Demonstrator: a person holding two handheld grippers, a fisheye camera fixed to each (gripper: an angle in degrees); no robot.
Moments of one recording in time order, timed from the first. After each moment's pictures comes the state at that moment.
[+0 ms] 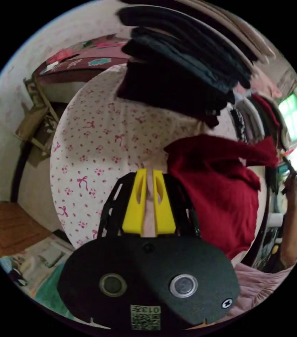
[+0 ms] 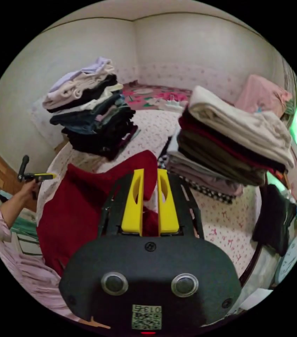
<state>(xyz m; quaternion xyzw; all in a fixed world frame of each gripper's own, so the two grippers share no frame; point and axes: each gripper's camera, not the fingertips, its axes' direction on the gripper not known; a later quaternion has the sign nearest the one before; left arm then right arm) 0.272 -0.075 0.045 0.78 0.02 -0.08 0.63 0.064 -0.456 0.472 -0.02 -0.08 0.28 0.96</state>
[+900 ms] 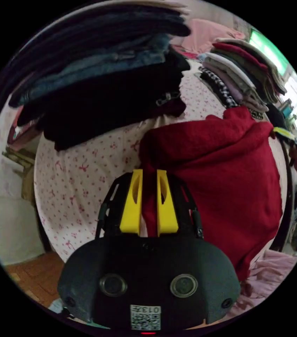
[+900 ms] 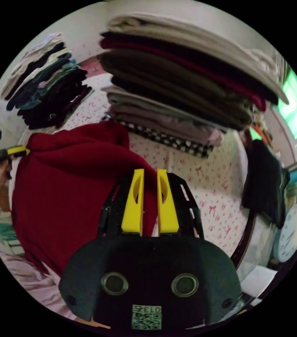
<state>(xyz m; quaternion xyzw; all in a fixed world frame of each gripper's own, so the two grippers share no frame) 0.358 -0.124 -0.031 0.74 -0.18 0.00 0.65 0.119 -0.342 0.545 -0.16 -0.01 0.31 0.94</state>
